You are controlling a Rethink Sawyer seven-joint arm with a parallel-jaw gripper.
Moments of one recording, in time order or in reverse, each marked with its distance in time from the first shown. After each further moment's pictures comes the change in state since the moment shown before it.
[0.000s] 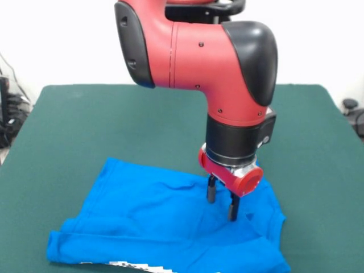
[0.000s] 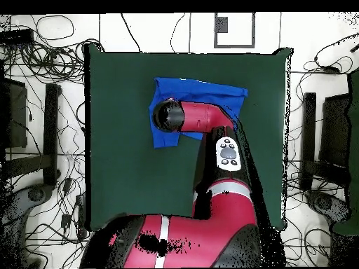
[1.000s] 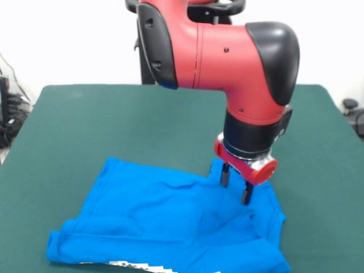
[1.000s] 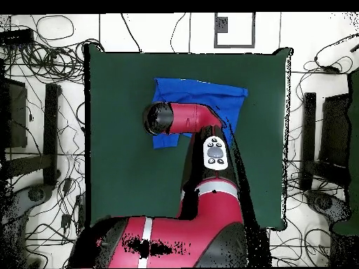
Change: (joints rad) arm 0.048 0.006 -0.013 0.000 0.010 0.131 0.000
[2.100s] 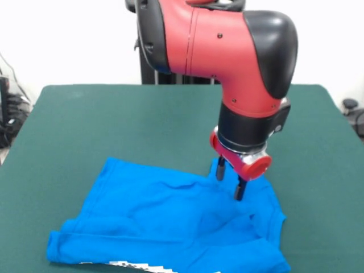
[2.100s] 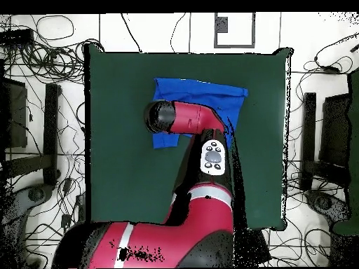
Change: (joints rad) arm 0.060 0.001 -0.128 0.003 0.158 0.000 0.016
